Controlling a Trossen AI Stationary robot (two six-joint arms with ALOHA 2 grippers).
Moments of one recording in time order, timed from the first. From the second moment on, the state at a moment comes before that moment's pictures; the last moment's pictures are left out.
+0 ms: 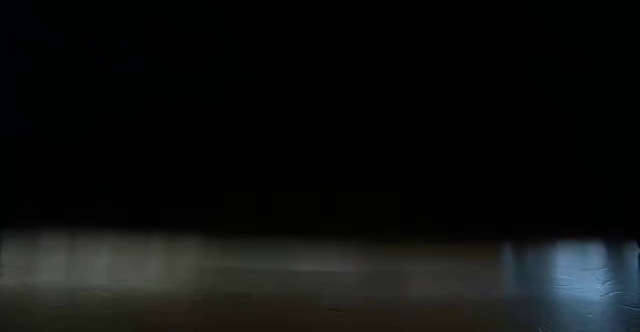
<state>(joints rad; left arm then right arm) -0.54 1.29 1.11 -0.60 0.04 0.69 0.36 1.84 2.36 -0.98 -0.07 -0.06</state>
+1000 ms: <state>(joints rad) 0.20 1.15 1.11 -0.67 -0.19 -0.09 0.18 1.76 2.34 -1.45 0.14 -0.03</state>
